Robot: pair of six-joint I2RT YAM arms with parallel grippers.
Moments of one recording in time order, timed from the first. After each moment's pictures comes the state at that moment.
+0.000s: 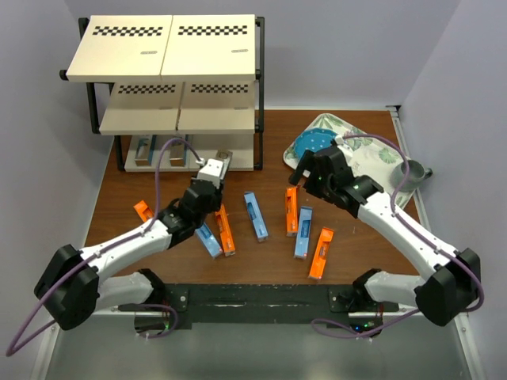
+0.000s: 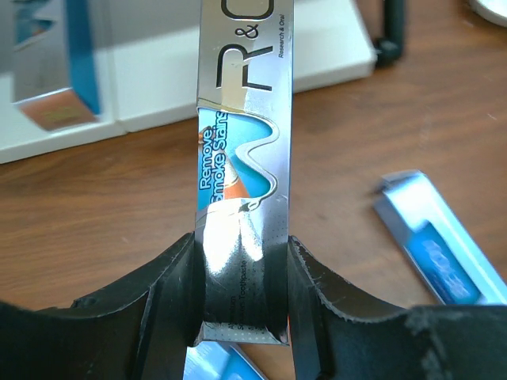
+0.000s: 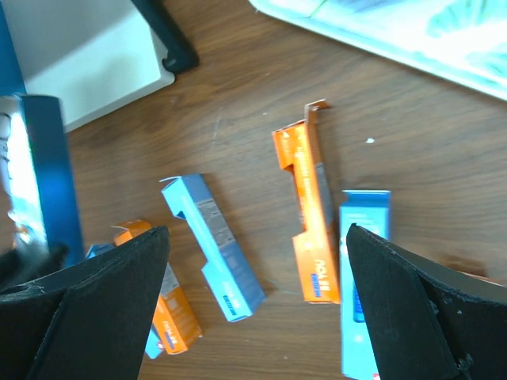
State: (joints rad) left arm -0.72 1.15 0.61 0.03 -0.49 -0.17; right arm 0.55 1.22 1.02 -0.56 0.25 0.88
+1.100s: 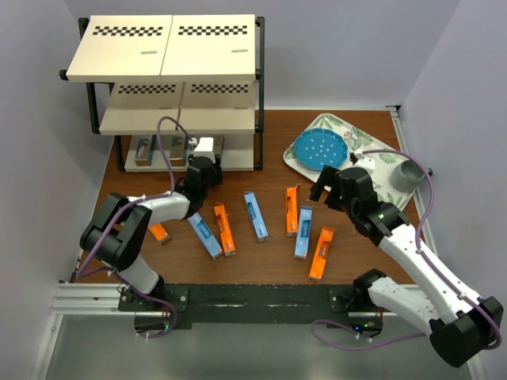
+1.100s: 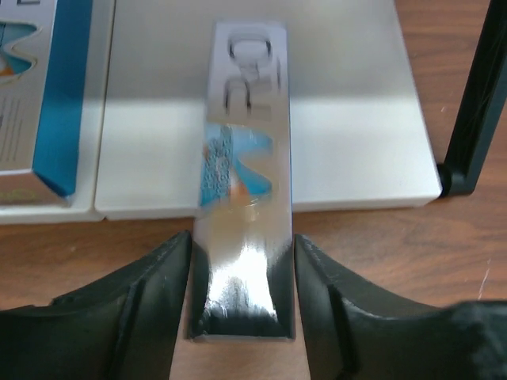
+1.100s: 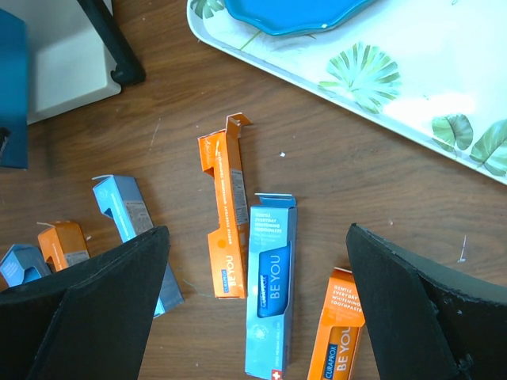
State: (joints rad) left arm -0.46 1.62 0.73 0.46 -0.37 -0.23; right arm 0.49 0.91 0.81 -0.55 0.32 0.66
